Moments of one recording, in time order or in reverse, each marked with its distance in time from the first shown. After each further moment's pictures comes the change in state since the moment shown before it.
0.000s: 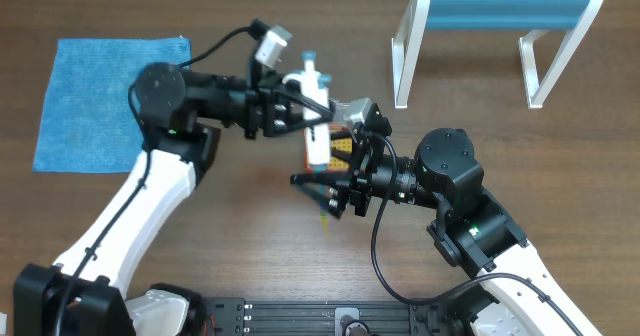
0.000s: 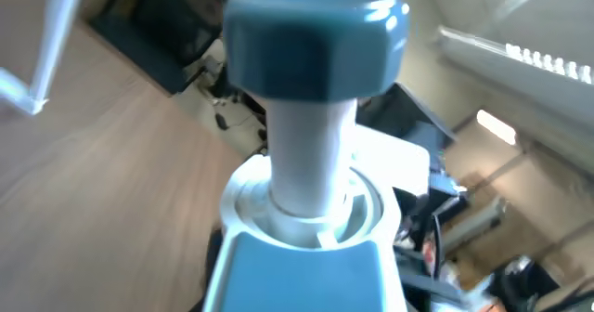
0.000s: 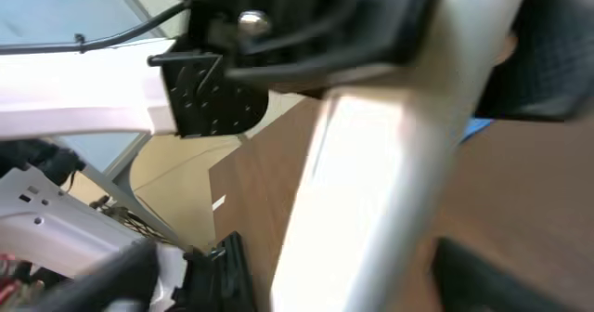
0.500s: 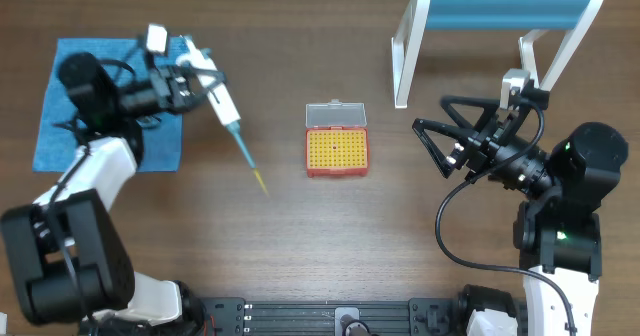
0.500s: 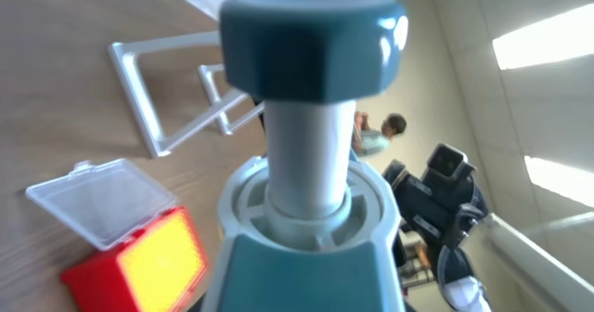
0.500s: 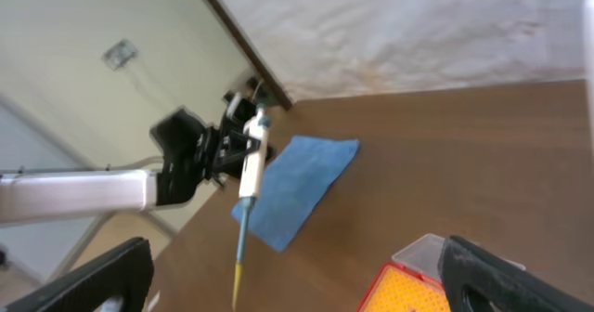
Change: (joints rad) left arm 0.511 0.236 -0.094 -0.181 0.065 0.146; right arm -0.768 -0.126 0.007 -0.137 -0.360 0.032
